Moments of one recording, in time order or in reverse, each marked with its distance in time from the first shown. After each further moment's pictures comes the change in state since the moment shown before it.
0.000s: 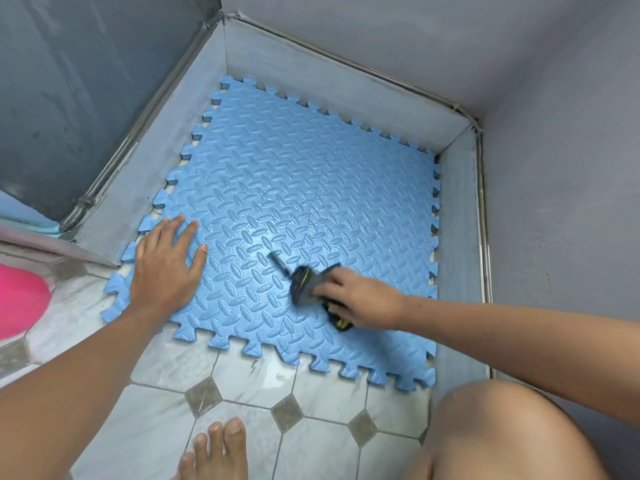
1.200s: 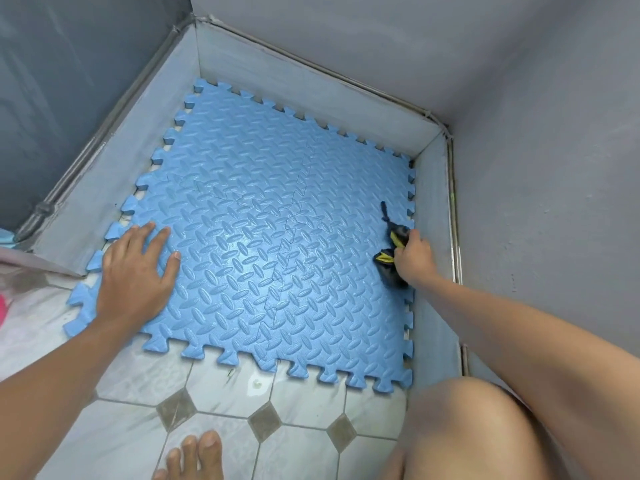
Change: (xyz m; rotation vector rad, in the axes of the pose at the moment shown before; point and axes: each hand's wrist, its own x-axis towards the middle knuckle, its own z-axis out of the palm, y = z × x) left_hand -0.002 0.011 -0.007 -0.022 0.009 -0.005; right_hand -0.044 0.117 -0.032 0.300 0.422 1.244
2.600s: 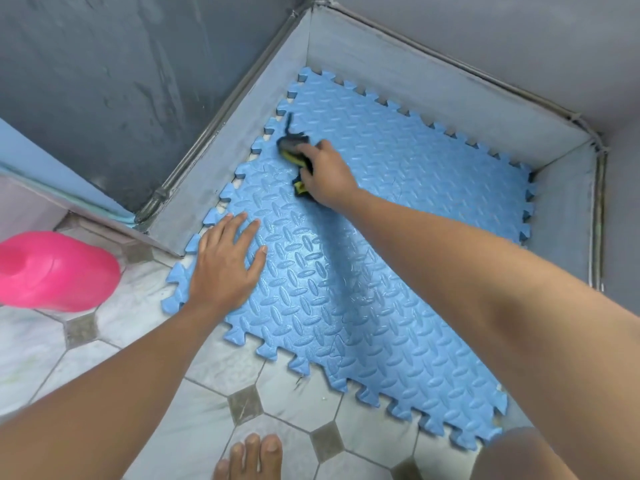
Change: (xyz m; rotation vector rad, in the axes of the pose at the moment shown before) left_hand 0.004 -0.006 0.009 0.016 0.034 0.000; right_hand -0.013 -0.324 0.125 0.067 -0.202 -0.906
